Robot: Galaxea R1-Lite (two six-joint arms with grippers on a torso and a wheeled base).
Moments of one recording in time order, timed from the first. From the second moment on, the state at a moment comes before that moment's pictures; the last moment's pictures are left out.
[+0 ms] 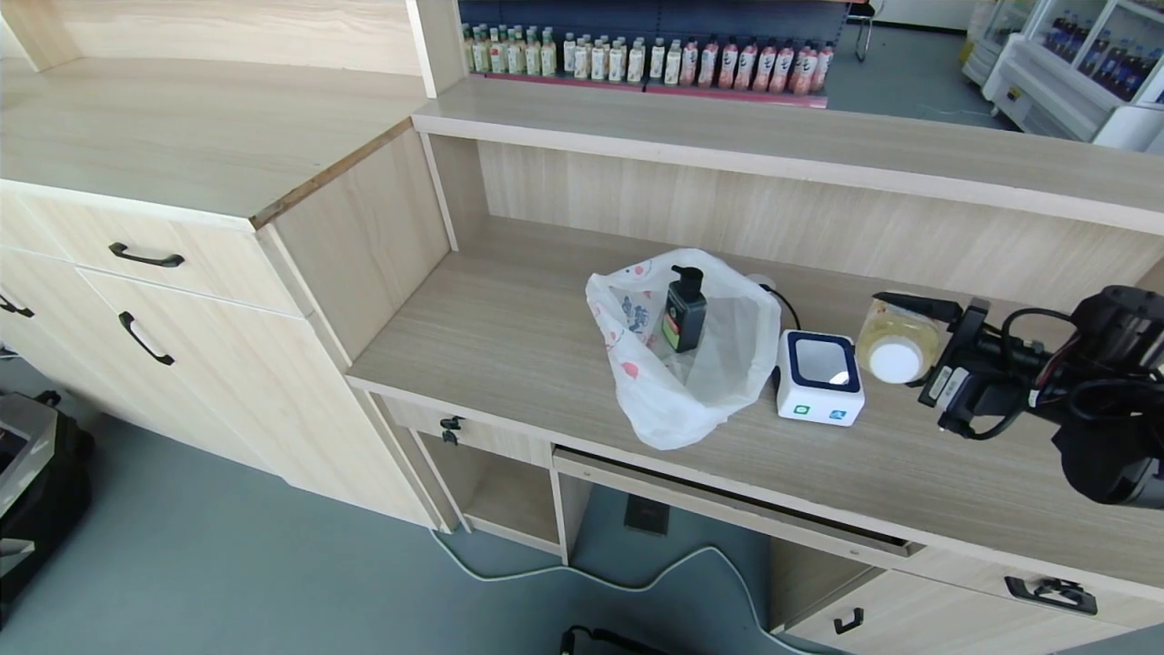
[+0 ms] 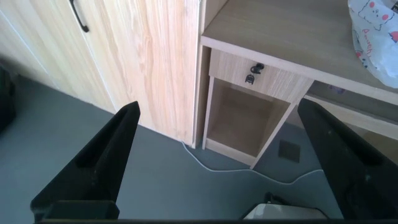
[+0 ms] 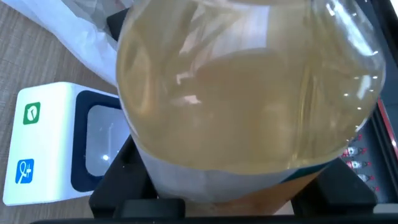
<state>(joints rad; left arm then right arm) 0.00 0.00 0.00 -0.05 0.08 -0.06 -0.19 2.04 -0.82 -1.35 0.98 -1.40</state>
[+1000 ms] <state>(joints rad) 0.00 0.00 0.00 -0.05 0.08 -0.06 -0.15 2.16 -0.88 -1.40 0.98 -1.41</state>
